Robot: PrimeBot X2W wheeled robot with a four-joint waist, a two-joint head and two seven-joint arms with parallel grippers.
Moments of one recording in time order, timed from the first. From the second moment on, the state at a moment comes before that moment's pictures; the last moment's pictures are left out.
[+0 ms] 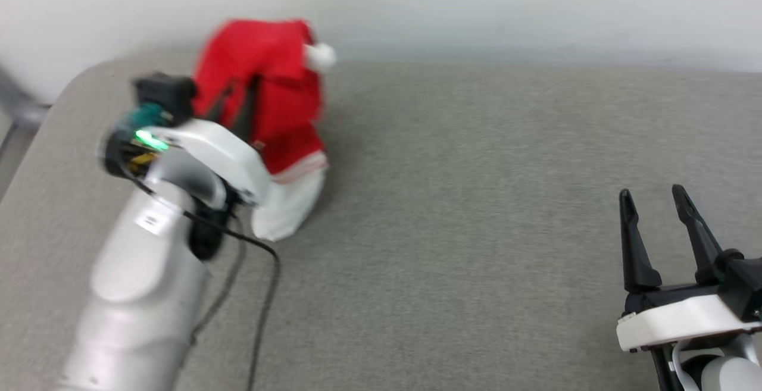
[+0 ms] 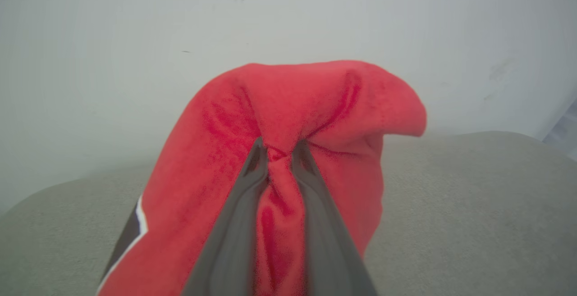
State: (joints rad) left arm -0.72 0.27 -0.30 0.58 -0.46 -0.13 -0.08; right arm -0.06 -0.05 -0.08 -0.06 0.09 0.13 -0.15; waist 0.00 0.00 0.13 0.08
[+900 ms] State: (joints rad) left arm -0.45 0.12 -0.91 0.44 -0.54 -0.13 -0.05; right arm -0.05 -0.05 -0.09 -0.03 0.13 0.13 -0.14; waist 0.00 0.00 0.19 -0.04
